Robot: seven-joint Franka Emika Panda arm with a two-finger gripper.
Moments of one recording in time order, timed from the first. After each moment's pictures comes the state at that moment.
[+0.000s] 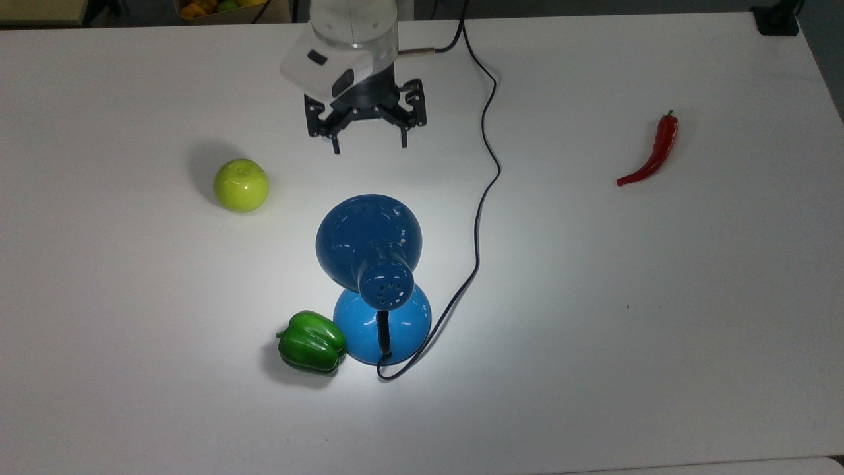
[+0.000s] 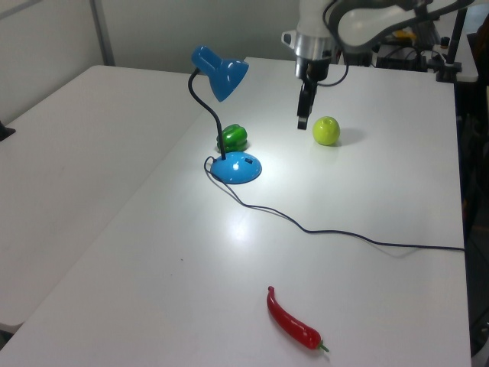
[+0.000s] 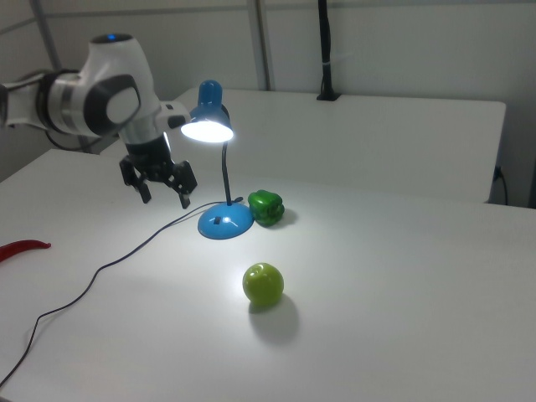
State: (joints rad) arm 0.09 0.18 0.02 -1.73 0.00 2.00 -0.06
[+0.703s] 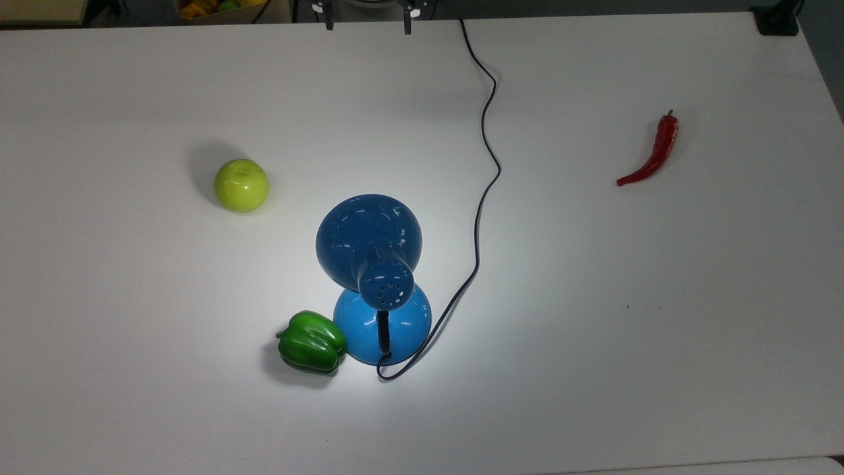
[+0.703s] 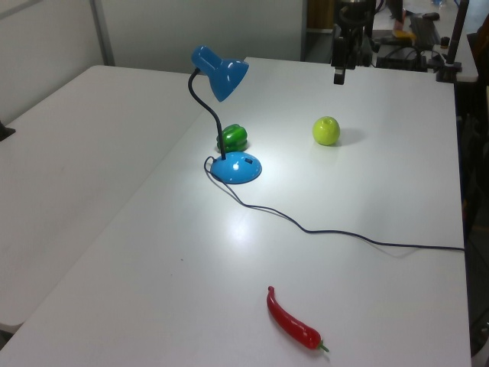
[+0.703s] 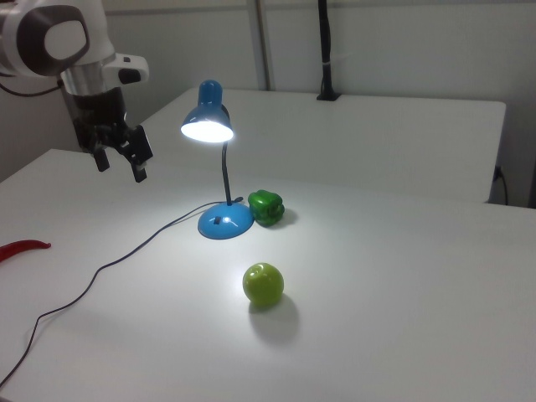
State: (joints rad) arm 0.09 -0.02 0.03 -1.69 0.02 1.68 0.13
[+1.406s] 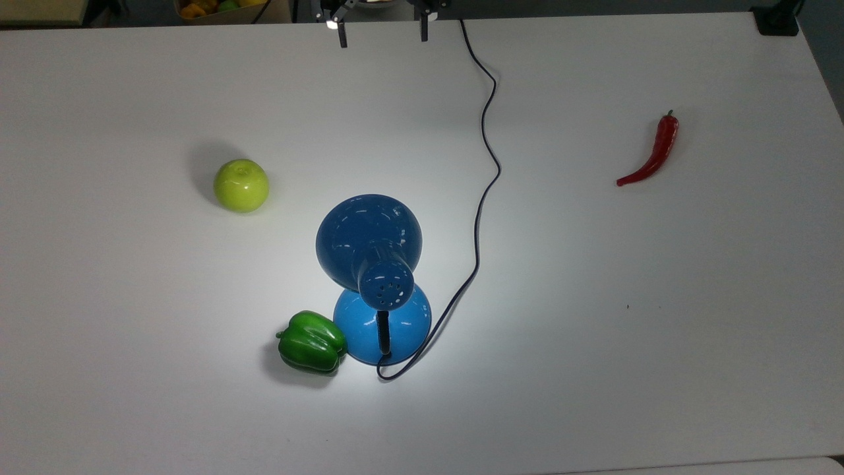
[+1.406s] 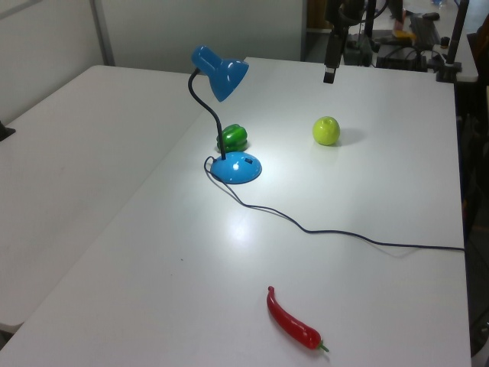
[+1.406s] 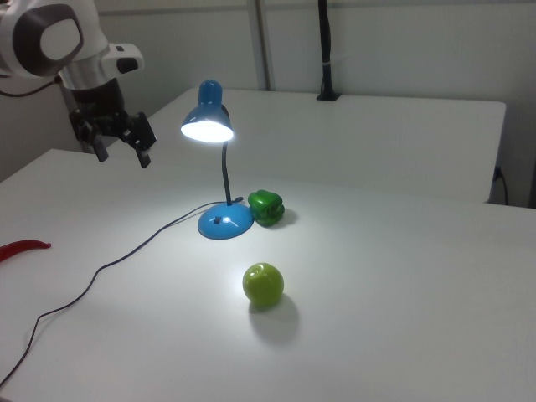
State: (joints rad) arm 0.08 -0.01 0.06 -1.68 0.02 1.79 -0.03
